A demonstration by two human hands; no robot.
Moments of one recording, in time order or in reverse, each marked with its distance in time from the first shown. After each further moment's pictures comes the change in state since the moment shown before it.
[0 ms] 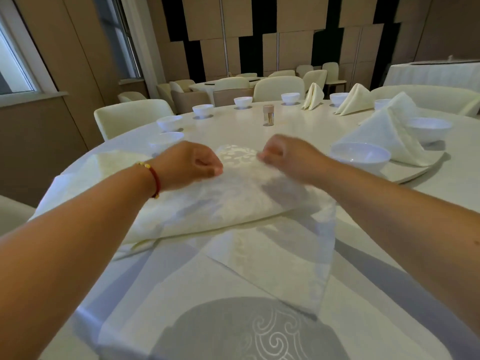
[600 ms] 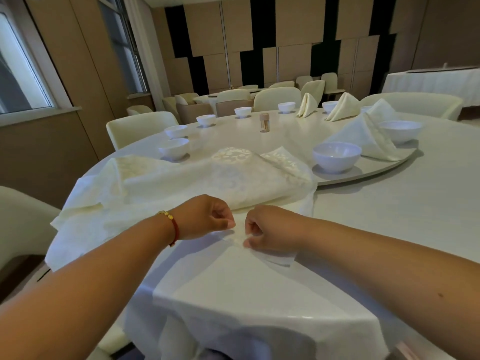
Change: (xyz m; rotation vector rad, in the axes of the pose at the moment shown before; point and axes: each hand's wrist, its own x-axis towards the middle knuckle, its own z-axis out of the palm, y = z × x) left_hand -0.084 0.023 0.061 -0.014 -0.203 -0.013; right_hand -0.114 -0.023 0.056 -0.189 -0.329 -0.160
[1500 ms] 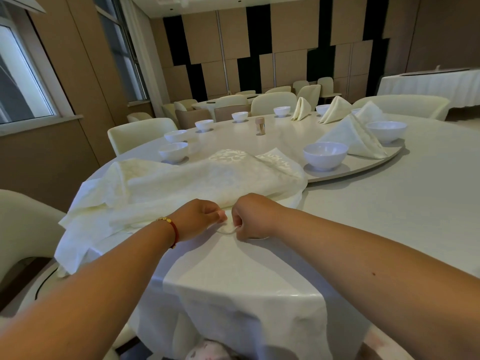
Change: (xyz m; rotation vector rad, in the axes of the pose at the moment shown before) left_hand -0.011 -0.012 0.016 -0.176 0.082 -0.156; right_hand 0.007 -0.025 -0.005 -0.142 0.062 -0.021
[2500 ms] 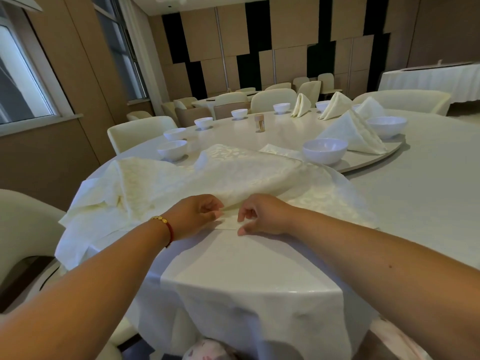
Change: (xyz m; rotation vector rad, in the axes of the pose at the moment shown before) left_hand -0.004 -0.002 -0.003 0.127 0.063 0.116; right_hand -0.004 0.036 0.017 0.356 0.014 0.043
